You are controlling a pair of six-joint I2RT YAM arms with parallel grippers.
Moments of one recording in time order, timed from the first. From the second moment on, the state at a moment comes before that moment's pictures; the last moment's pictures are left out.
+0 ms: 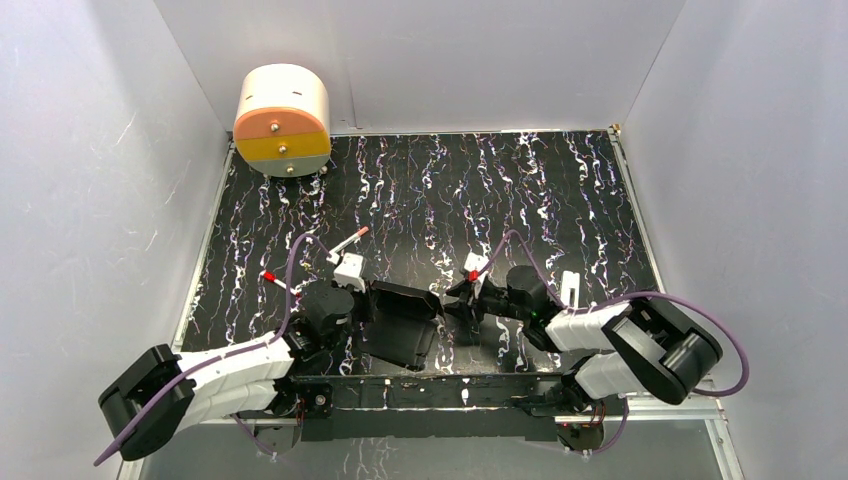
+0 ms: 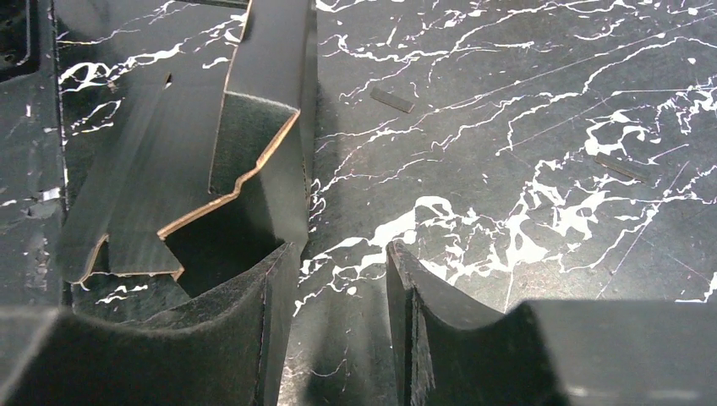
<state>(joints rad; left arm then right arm) -0.89 0.97 0.18 0.38 -0.42 -0.38 0.73 1.36 0.21 0.87 -0.51 -0.08</state>
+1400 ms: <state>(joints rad) -0.90 1.03 0.21 0.37 -0.44 -0.33 0.85 1.54 0.24 1.05 -0.36 -0.05</state>
